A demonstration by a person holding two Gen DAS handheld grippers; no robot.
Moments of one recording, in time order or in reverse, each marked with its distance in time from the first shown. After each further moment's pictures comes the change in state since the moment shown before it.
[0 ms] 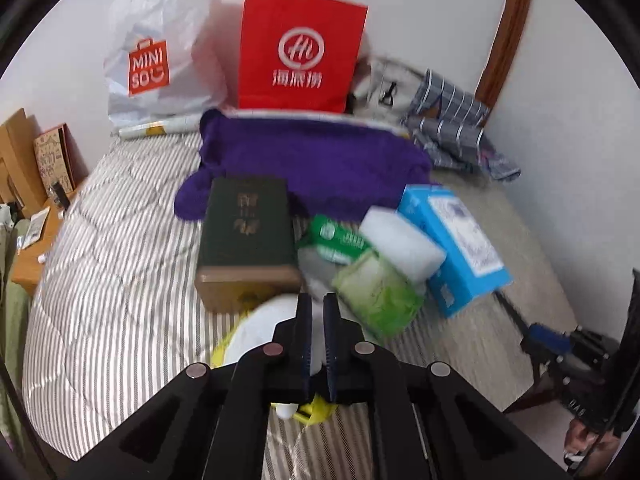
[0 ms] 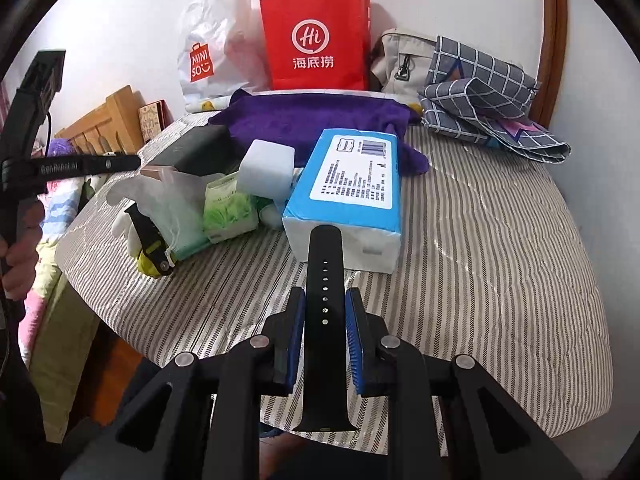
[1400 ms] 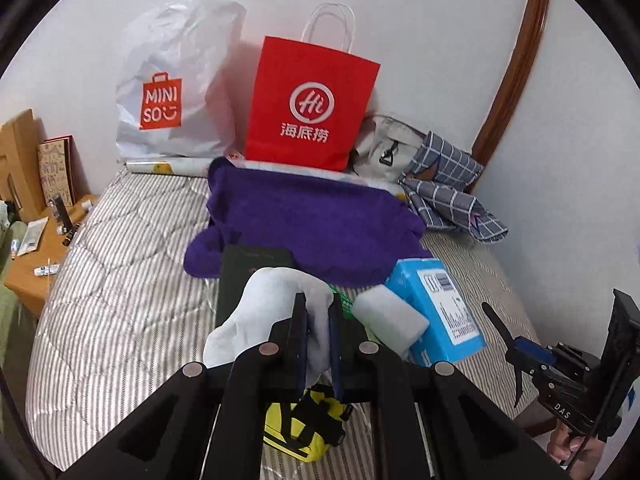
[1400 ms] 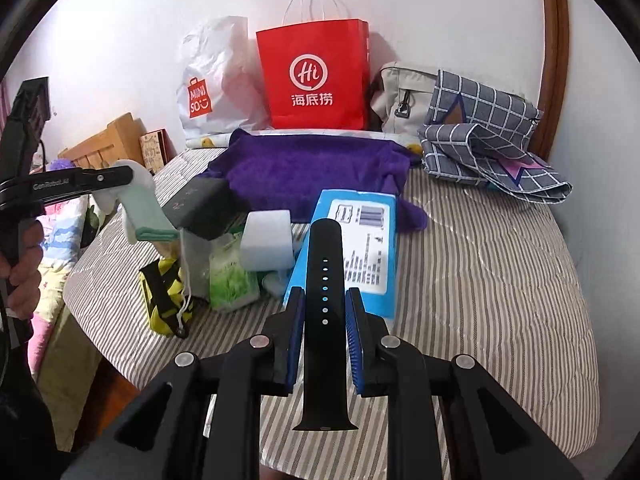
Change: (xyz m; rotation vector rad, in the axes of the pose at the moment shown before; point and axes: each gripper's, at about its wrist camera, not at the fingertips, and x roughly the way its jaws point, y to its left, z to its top) left arm -0.037 0.019 0.047 -0.081 -0.150 -0.050; right arm -0.010 -0.007 0.055 0.011 -0.073 0.011
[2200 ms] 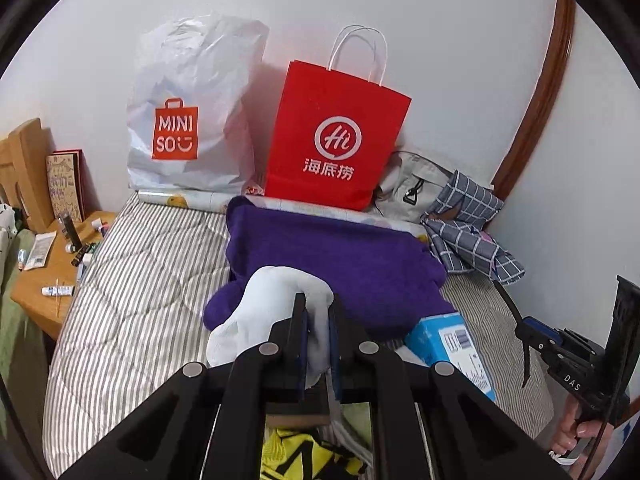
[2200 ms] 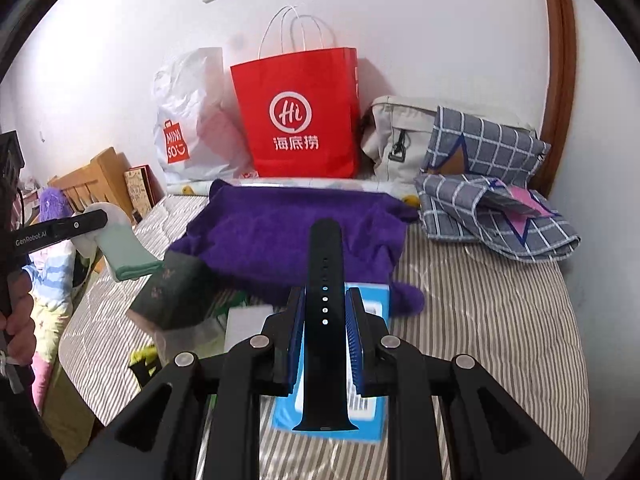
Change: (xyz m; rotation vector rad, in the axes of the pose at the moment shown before) left arm 0.017 0.020 0.058 -0.042 -0.044 0.040; right arm 0.032 -0.012 0.091 0.038 -0.053 -0.013
